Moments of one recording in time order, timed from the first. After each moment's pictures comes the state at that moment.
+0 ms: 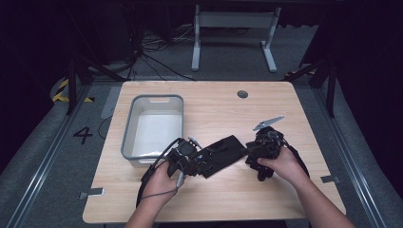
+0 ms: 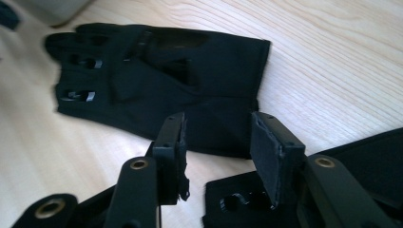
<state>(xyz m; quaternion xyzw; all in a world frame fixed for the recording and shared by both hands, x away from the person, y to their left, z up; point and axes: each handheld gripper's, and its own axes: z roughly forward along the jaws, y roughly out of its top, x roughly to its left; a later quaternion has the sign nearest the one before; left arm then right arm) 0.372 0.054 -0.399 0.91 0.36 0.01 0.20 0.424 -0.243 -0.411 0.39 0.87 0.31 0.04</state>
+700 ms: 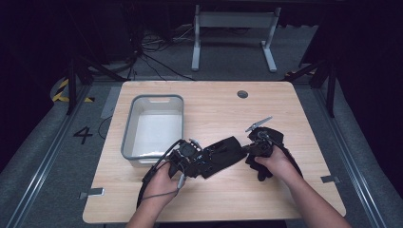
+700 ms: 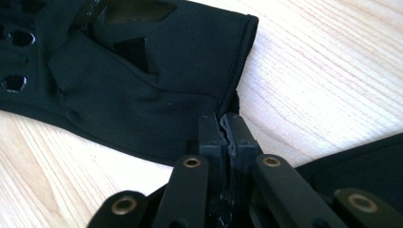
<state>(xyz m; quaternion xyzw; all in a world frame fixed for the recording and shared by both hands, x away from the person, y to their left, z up) 0.370 0.049 -0.404 0.91 0.36 0.02 0.19 0.438 -0.231 -0.432 0.39 0.89 0.25 0.05</state>
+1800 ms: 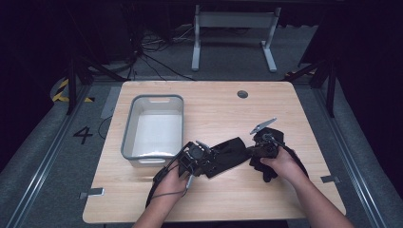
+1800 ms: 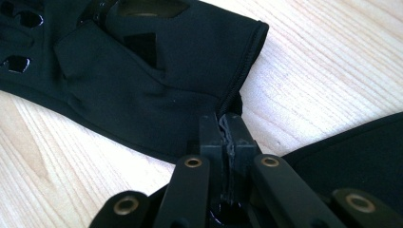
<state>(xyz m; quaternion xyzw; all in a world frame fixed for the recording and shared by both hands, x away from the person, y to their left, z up) 0.379 0.024 -0.433 0.92 0.36 0.09 0.12 0.432 -0.245 -0.428 0.36 0.90 0.25 0.06</state>
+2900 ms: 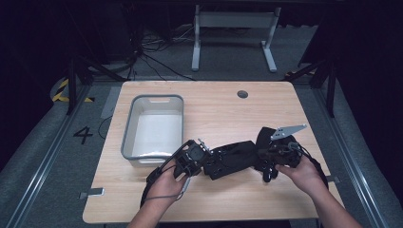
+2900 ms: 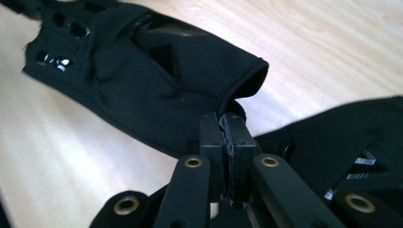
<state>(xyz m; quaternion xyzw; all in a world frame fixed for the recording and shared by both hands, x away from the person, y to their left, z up) 0.349 0.031 -0.379 0.93 0.30 0.10 0.18 0.369 -0.274 -0.375 0.35 0.87 0.33 0.09</state>
